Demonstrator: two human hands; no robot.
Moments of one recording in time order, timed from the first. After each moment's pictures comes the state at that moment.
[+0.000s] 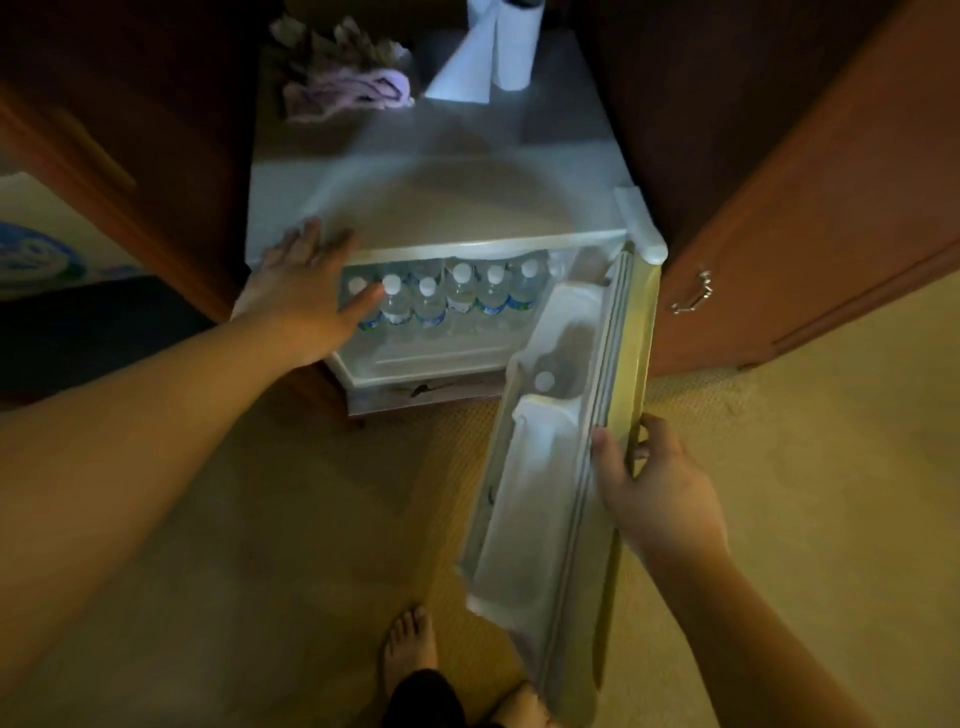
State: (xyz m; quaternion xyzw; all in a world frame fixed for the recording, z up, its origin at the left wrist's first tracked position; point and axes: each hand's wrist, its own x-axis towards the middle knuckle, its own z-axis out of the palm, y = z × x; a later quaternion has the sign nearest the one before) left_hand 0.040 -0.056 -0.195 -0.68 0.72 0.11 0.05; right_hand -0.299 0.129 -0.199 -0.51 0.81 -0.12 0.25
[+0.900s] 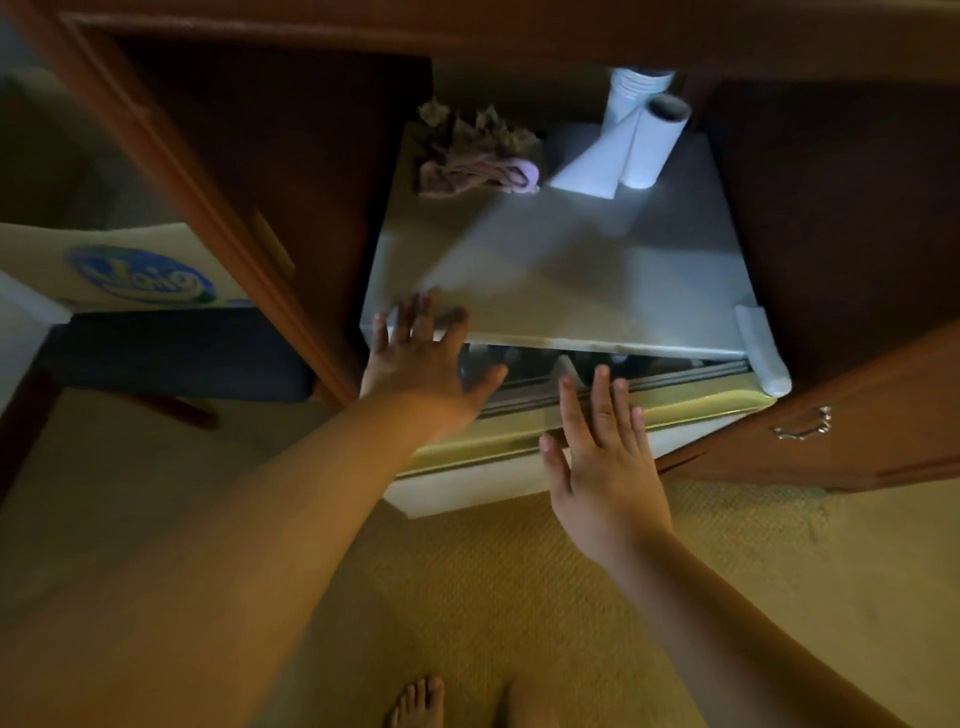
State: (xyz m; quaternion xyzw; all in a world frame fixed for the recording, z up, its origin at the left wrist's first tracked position) left_hand 0.025 -0.068 -0.192 -0.71 0.69 0.12 0.09; right_hand -0.204 -0.005 -0.226 -0.79 0.60 -0.02 0.15
